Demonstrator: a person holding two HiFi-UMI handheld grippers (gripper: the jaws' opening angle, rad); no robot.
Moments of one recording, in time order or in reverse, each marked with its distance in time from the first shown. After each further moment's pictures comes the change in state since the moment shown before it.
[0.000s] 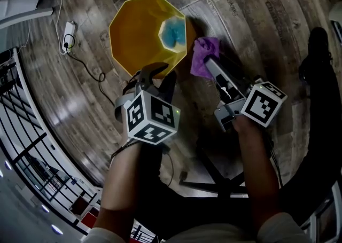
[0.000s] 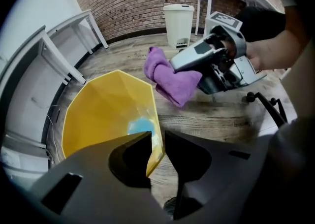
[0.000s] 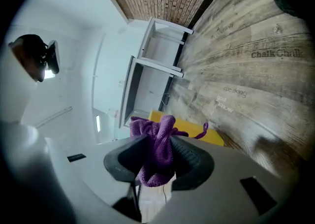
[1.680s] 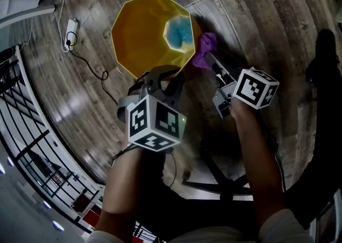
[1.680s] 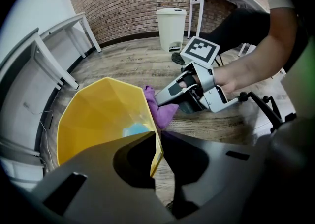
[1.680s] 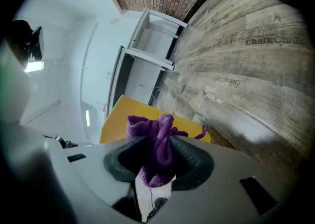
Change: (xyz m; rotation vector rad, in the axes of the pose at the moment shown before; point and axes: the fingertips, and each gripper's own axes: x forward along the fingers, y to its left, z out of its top) left arm -0.001 -0.009 0.010 0.049 -0.045 -0.071; right arm 0.040 -0.060 -0.025 -0.012 0.057 -0.117
